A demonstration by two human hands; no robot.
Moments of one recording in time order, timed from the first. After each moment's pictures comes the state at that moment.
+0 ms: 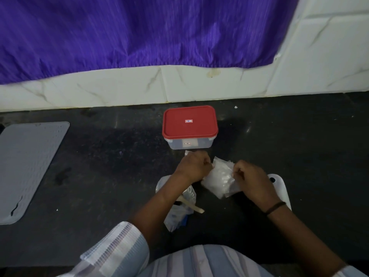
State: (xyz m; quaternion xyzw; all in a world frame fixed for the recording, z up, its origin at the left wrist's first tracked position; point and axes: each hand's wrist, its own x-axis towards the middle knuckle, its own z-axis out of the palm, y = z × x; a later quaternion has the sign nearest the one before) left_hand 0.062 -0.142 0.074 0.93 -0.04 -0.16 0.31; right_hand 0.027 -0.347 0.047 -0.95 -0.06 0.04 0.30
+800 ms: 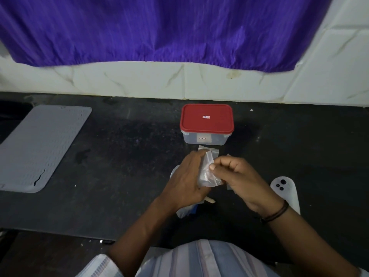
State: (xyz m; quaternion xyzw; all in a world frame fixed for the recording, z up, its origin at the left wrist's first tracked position) left_hand -0.034 -0.094 0.086 0.89 -0.19 0.10 0.40; right_hand -0.018 -0.263 0.150 -0.73 -0.09 0.24 0.64
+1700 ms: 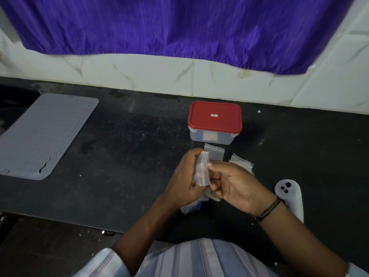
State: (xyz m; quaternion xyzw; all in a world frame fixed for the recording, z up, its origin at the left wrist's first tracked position) left_hand -0.044 -0.083 0.078 0.82 -0.14 0.15 0.54; right_hand -0.022 -0.236 0.149 -0.57 0.06 0.41 0.71
